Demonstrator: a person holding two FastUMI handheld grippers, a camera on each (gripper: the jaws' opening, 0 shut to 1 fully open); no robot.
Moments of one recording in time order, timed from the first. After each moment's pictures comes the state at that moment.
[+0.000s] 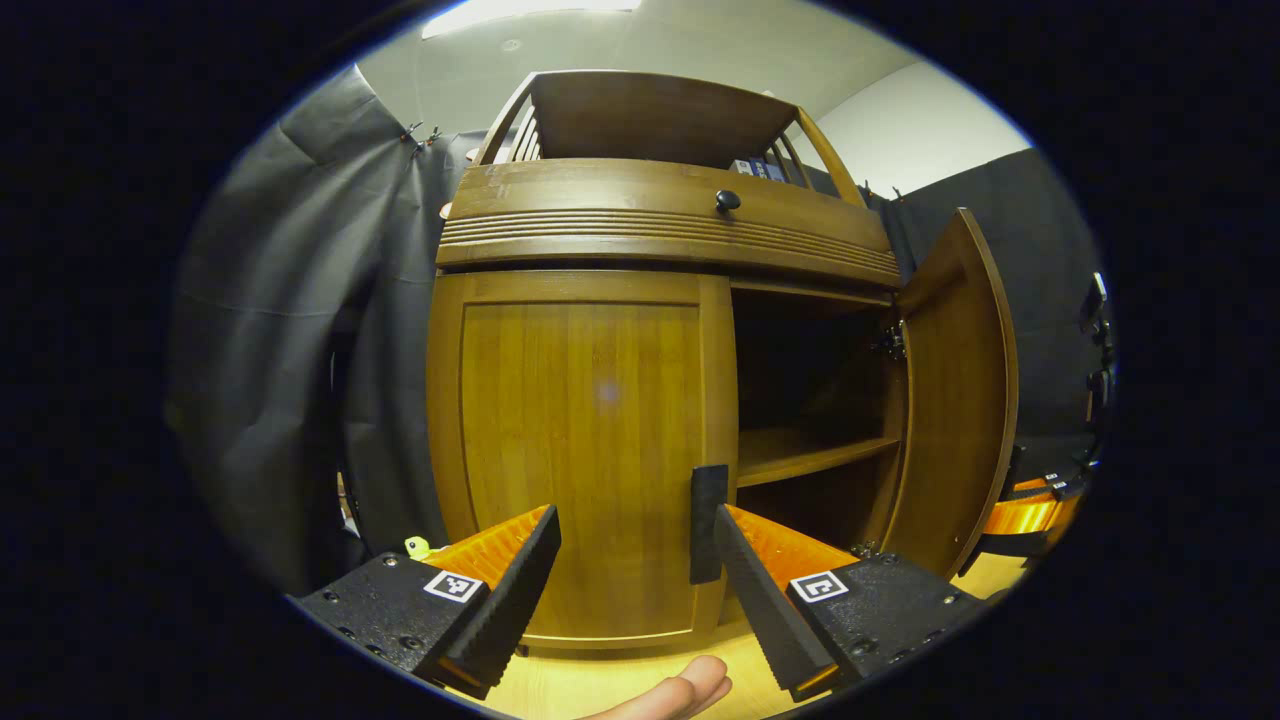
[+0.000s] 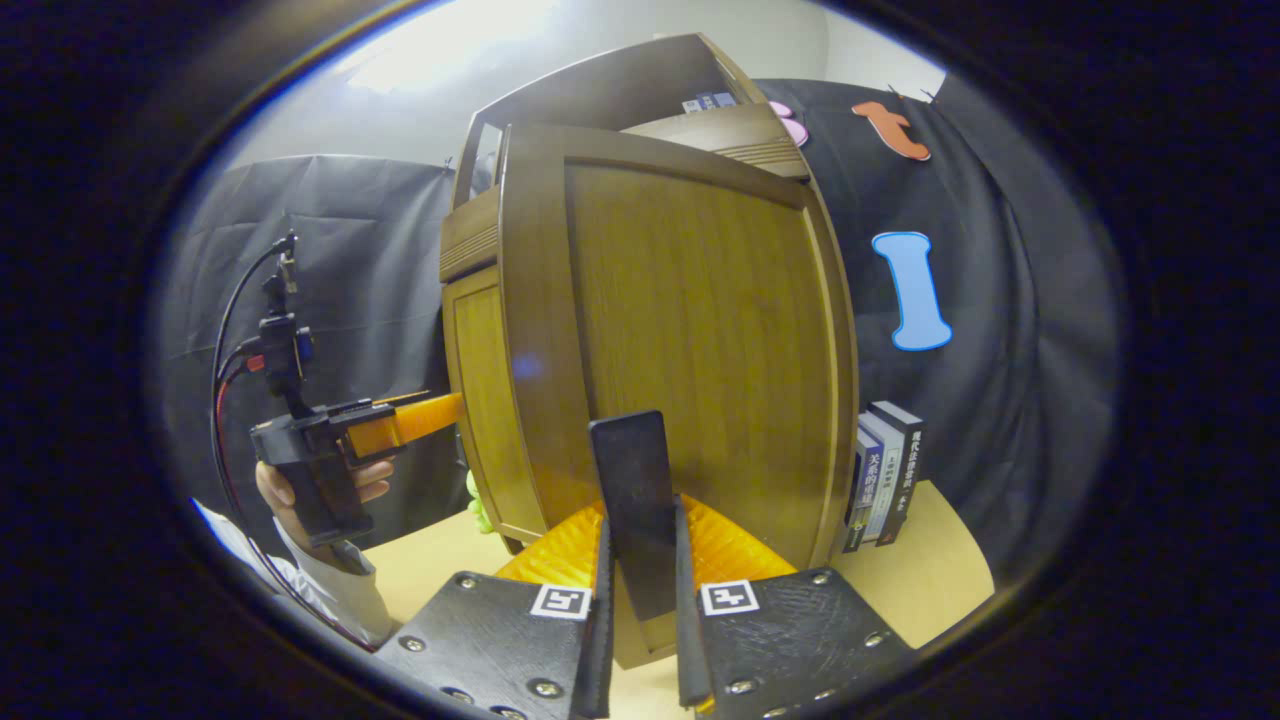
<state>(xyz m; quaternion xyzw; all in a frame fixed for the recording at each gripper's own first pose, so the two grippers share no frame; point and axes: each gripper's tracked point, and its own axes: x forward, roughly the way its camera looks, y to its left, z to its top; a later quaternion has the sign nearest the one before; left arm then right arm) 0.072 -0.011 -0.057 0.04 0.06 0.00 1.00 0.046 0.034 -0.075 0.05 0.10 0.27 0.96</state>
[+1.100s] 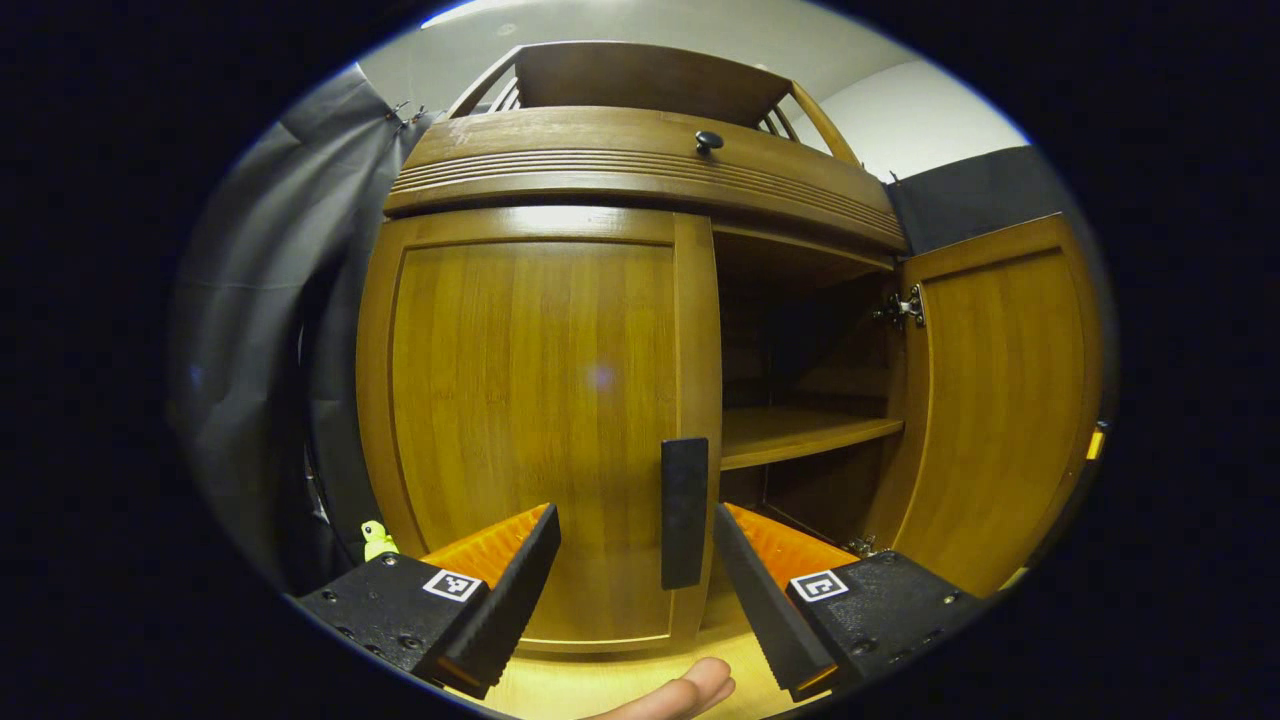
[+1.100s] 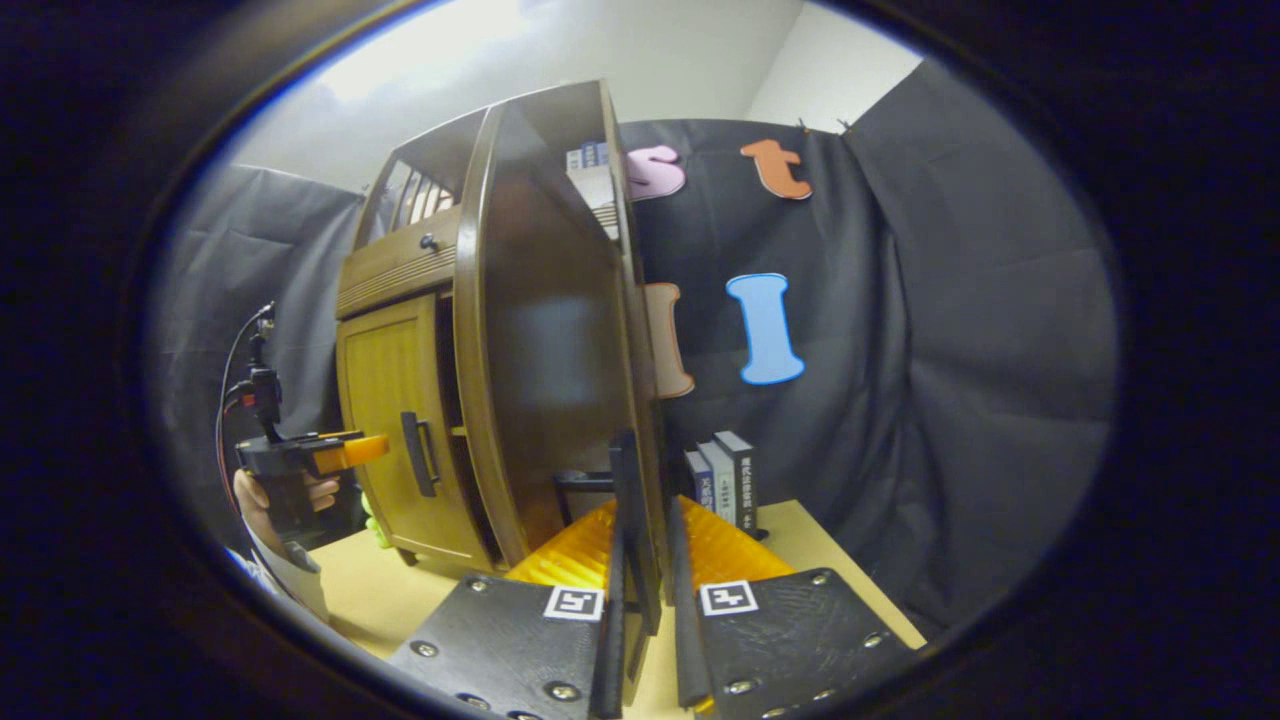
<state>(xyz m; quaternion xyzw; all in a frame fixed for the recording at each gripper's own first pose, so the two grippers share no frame) 0.114 -0.028 -0.105 0.04 0.09 -0.01 1.00 0.051 -0.138 -0.054 0.06 0.05 0.10 0.99</state>
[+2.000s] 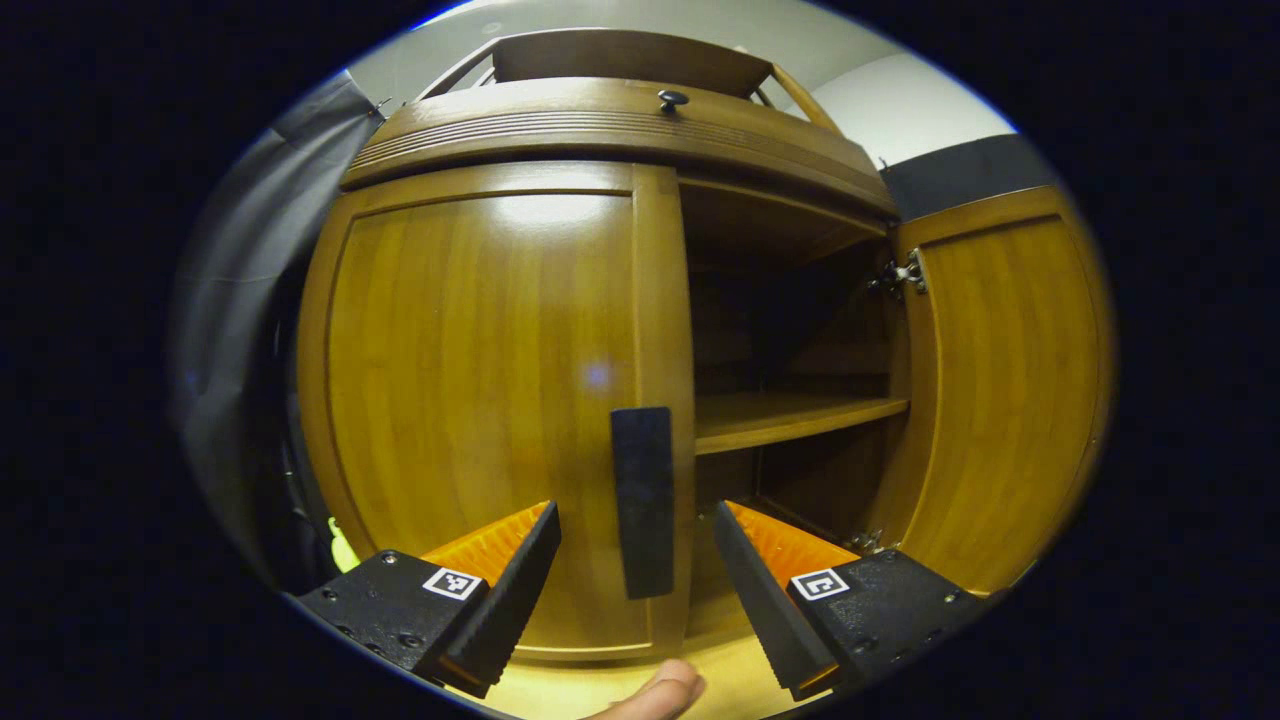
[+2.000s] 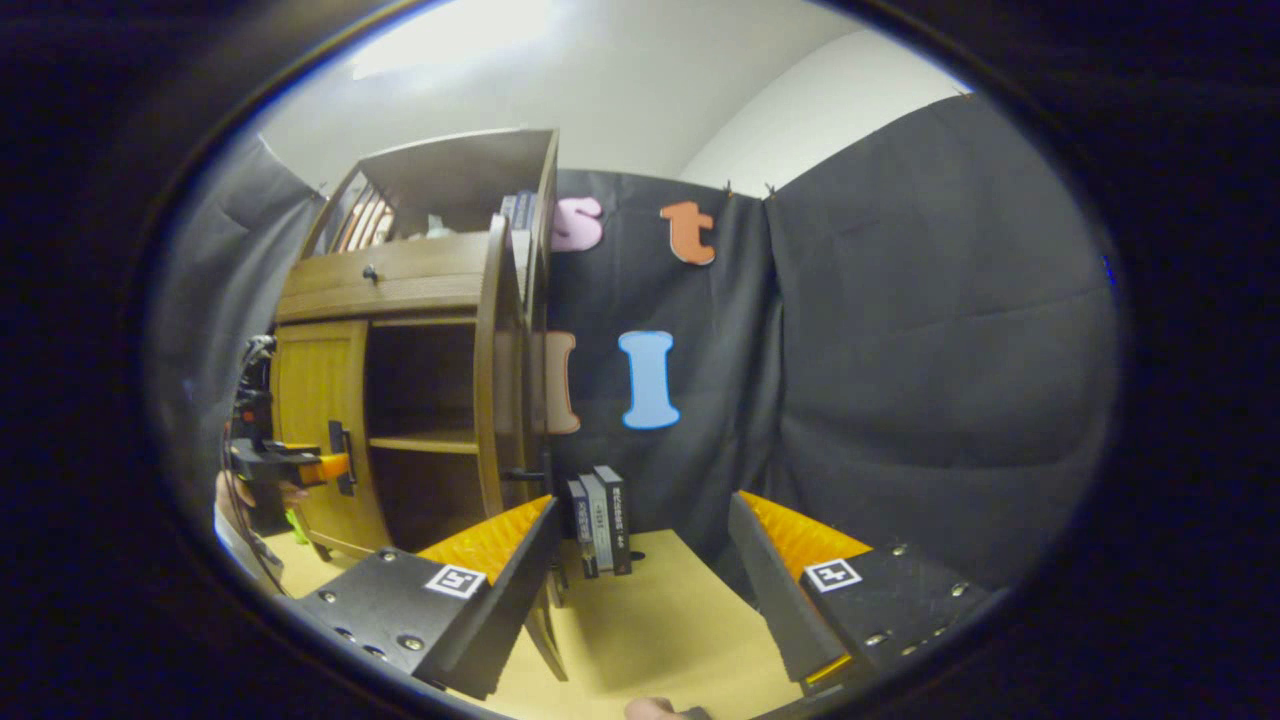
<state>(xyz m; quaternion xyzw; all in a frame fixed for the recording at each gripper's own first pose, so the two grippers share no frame) 0.151 -0.058 -0.134 0.04 0.07 -0.03 1.00 -0.062 -0.209 0.000 0.02 -0.05 -0.02 1.00</state>
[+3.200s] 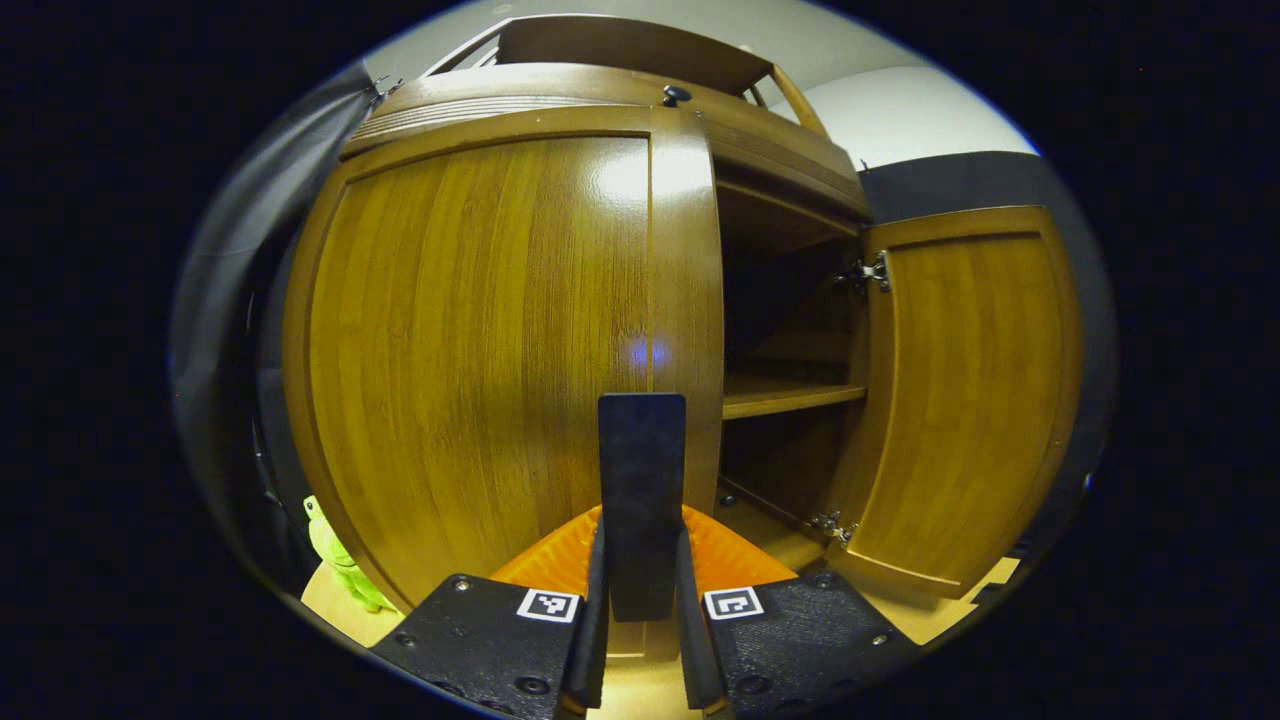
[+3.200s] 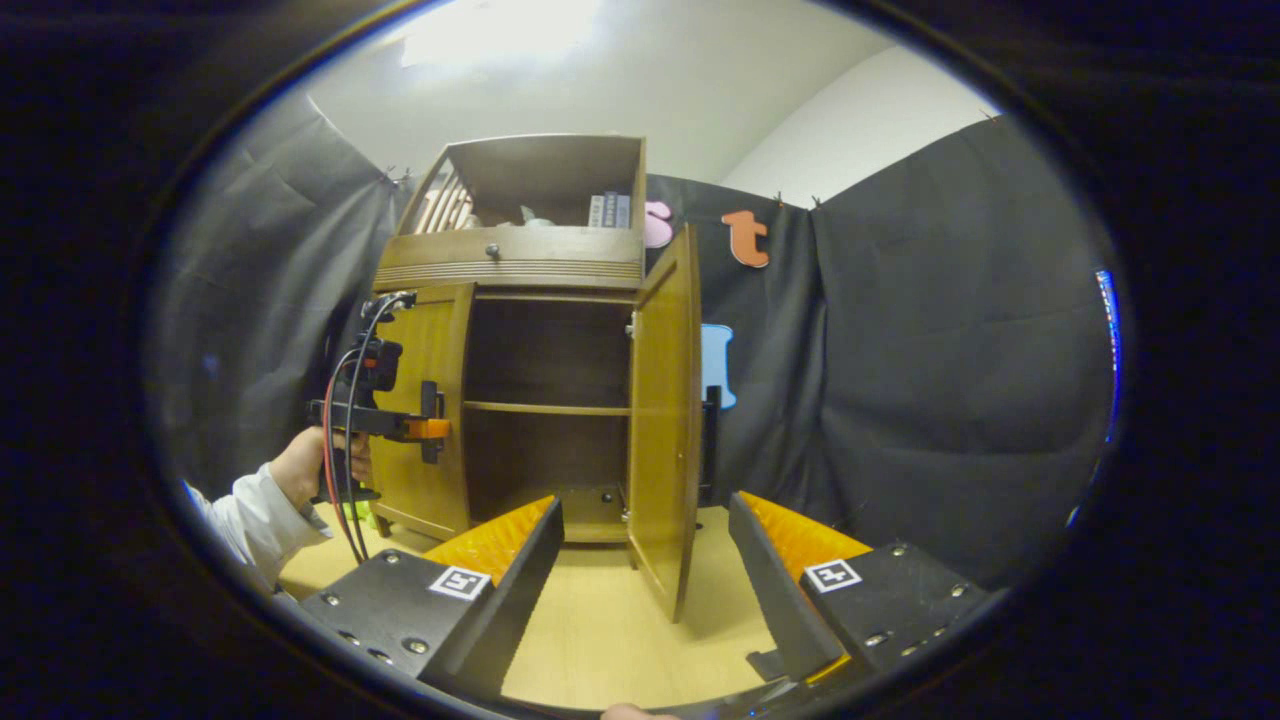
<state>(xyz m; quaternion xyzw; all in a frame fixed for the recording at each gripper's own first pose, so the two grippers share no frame) 0.104 -0.048 -0.143 0.03 0.13 -0.09 0.99 -0.150 -0.077 -0.058 -0.02 -0.02 0.02 1.00</state>
